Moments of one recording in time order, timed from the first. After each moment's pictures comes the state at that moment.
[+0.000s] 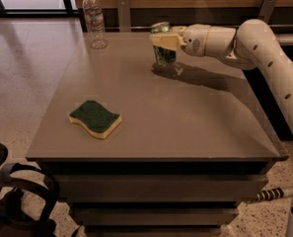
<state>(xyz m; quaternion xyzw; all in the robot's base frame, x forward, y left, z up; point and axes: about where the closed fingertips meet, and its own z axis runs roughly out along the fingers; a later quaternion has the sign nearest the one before) 0.754 -0.061 0.924 -0.35 0.64 0.38 0.56</state>
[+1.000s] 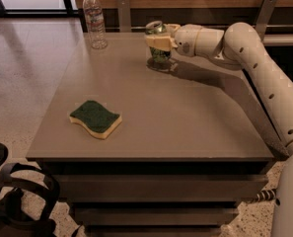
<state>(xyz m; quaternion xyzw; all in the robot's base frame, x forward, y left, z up) 0.787 -0.048 0.911 -0.39 0.62 0.32 0.61</state>
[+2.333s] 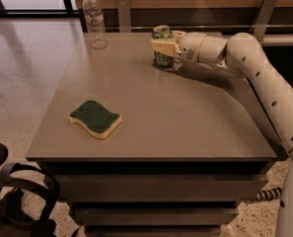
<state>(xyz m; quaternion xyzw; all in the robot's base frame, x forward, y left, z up) 0.798 -0.070 0.880 -0.35 0.64 0.31 0.61</state>
